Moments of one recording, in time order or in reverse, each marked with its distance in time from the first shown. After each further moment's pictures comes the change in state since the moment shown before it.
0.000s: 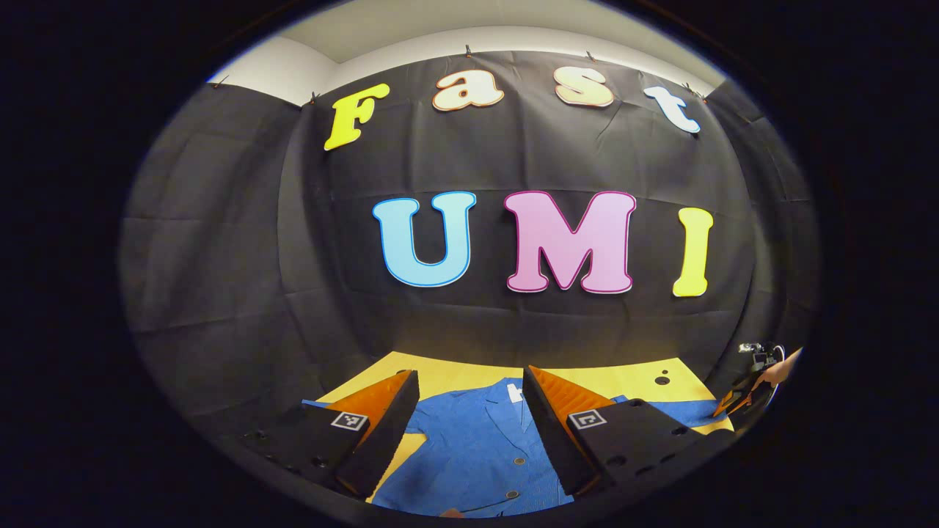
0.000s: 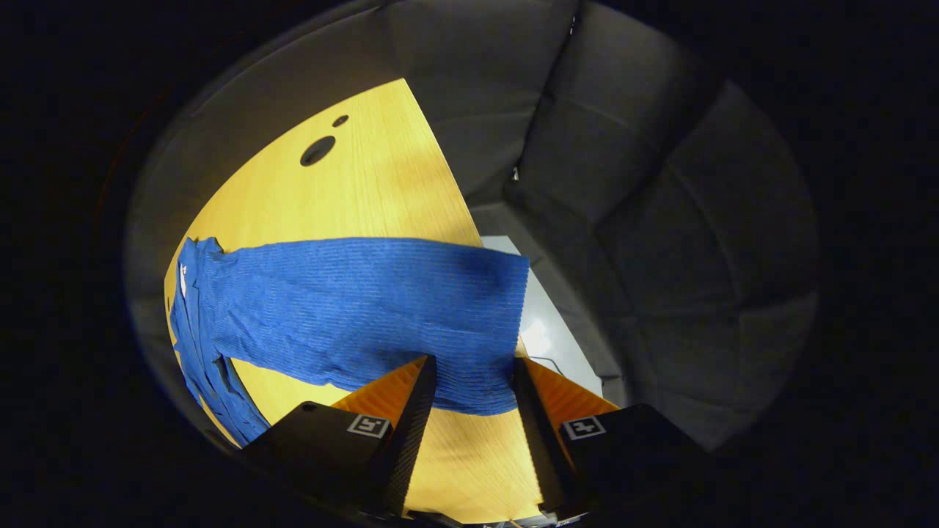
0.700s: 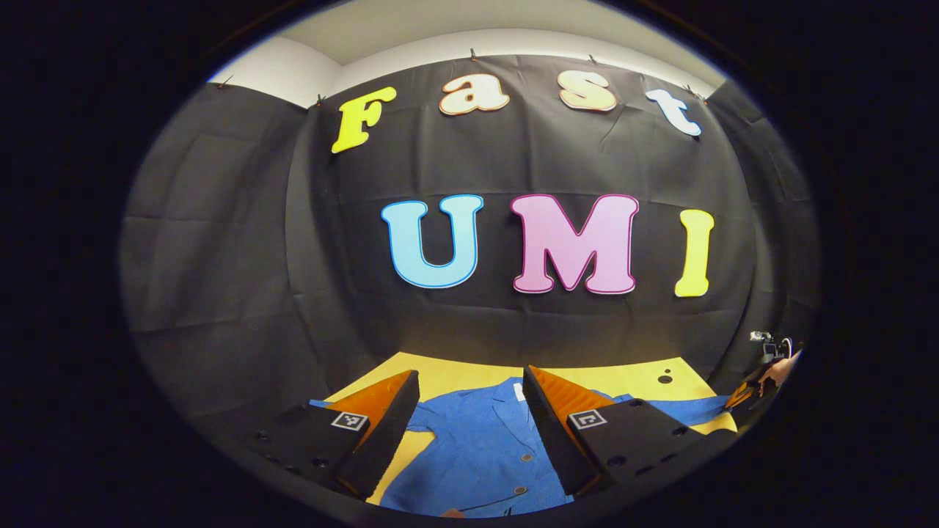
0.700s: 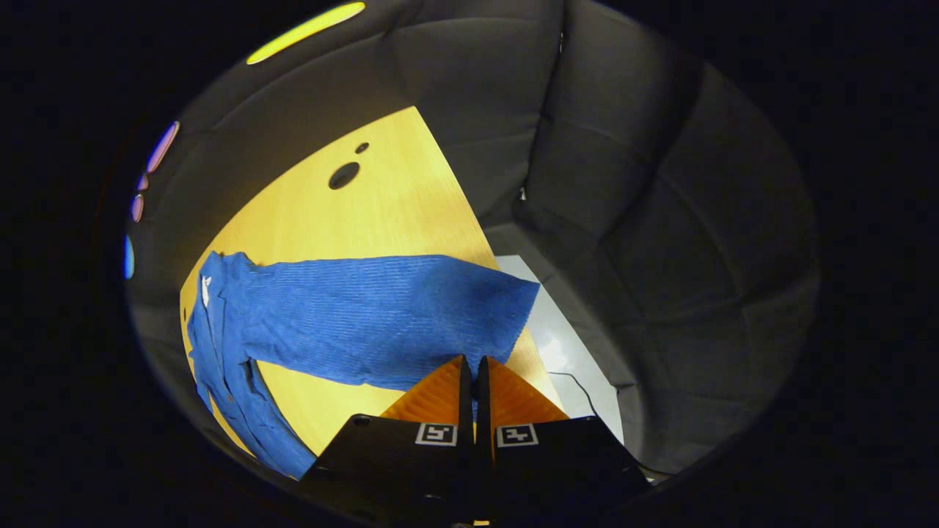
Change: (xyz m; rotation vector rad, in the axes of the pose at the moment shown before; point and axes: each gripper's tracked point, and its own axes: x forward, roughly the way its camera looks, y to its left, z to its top) left arm -0.019 0.010 -0.009 -0.020 -0.013 -0.001; right arm -0.055 0.015 0.005 -0.019 -0.176 0.069
